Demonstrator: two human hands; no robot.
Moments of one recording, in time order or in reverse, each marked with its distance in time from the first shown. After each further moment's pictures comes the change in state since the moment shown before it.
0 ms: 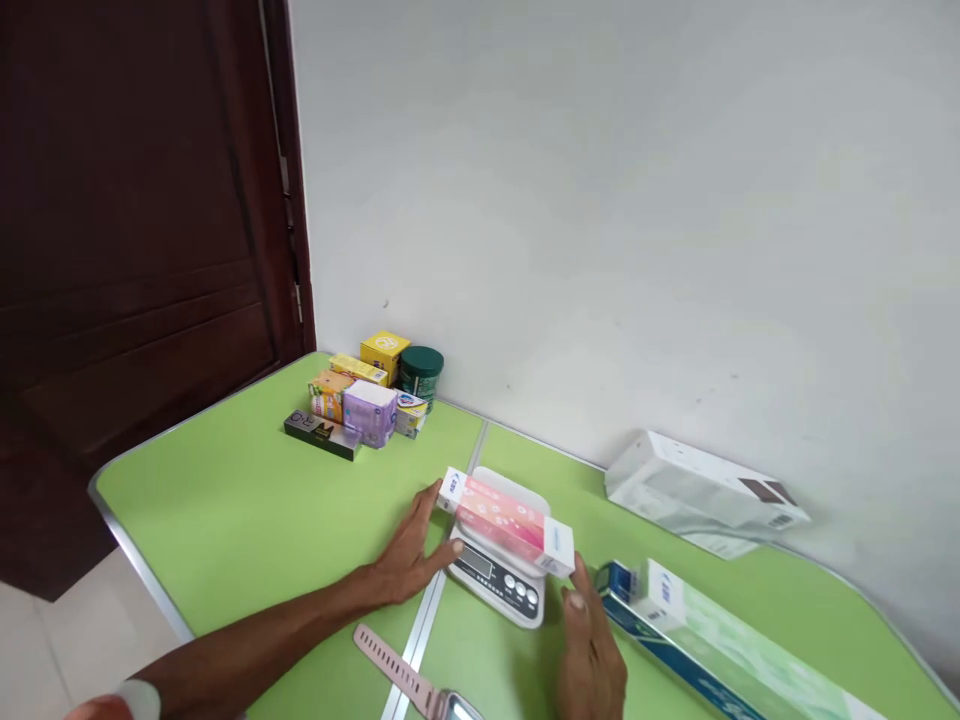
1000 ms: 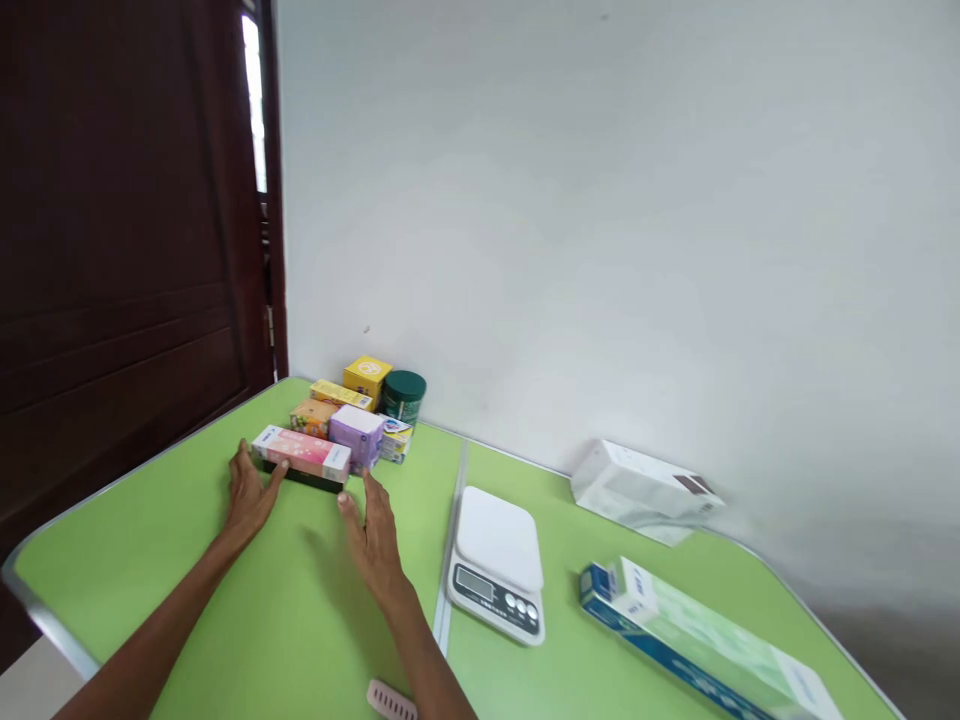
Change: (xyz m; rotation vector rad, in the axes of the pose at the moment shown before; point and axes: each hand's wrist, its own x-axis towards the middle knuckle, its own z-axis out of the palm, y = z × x) left_hand -0.003 -0.069 -0.238 0.479 0.791 -0.262; right_hand -0.021 -0.123 0.230 0.125 -0.457 -0.328
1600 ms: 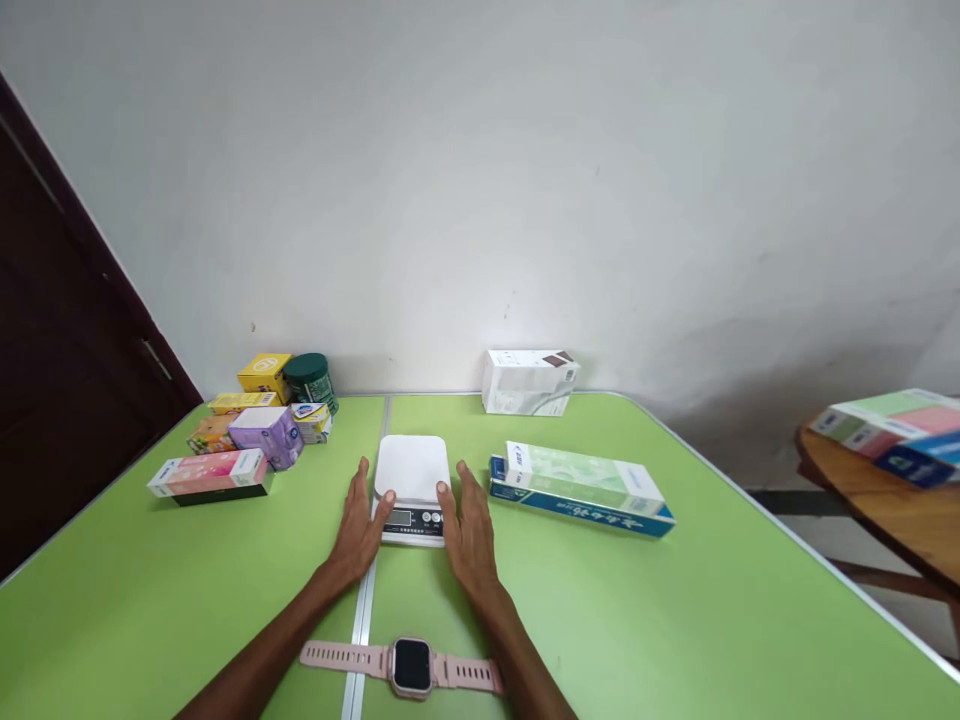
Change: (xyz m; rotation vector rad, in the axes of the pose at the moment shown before) left_hand -0.177 0.160 0.143 -0.258 -0.732 0.180; right_hand -0.093 0.085 -0.189 -0.077 0.538 0.276
